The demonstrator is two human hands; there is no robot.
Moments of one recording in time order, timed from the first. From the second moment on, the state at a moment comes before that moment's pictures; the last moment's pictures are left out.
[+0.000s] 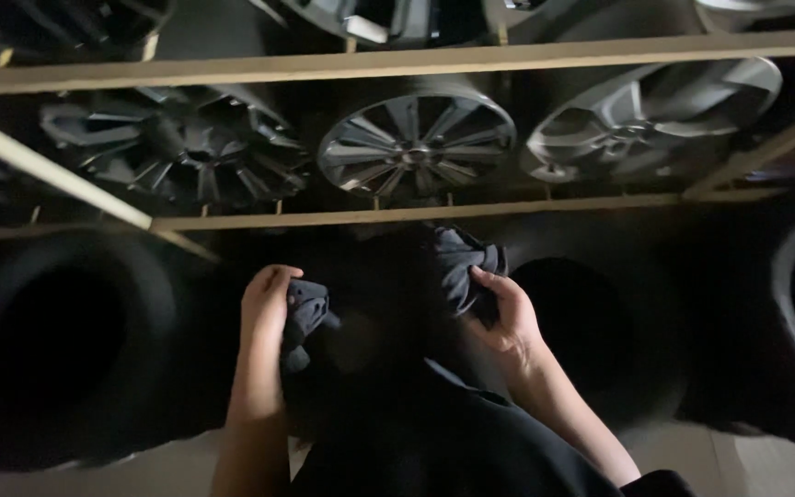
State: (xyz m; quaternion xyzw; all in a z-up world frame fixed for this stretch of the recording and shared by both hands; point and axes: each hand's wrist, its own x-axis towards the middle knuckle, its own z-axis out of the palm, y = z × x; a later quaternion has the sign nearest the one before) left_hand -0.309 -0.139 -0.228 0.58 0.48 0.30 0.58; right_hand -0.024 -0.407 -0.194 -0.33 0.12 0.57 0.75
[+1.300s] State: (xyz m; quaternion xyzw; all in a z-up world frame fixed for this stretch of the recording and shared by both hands) left_hand -0.222 -0.257 -0.128 0.75 0.37 0.21 0.50; right_hand -0.040 -0.419 -0.140 -0.77 -0.45 0.10 0.45
